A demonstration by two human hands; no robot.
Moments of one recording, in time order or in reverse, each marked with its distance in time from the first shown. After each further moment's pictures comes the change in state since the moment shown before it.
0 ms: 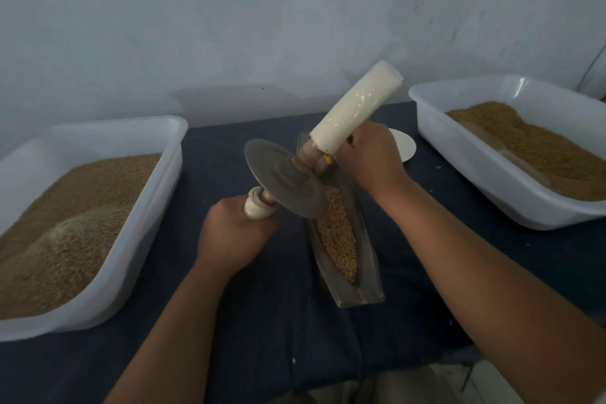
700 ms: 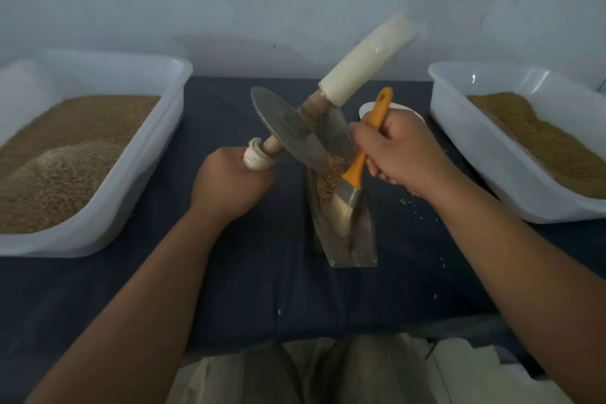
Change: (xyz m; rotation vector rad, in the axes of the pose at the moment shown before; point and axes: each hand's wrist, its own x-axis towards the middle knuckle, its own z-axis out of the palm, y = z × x) left_hand 0.005 -0.007 0.005 0.036 0.078 -0.046; right_hand -0.045 -0.008 -0.045 0.273 -0.335 0.061
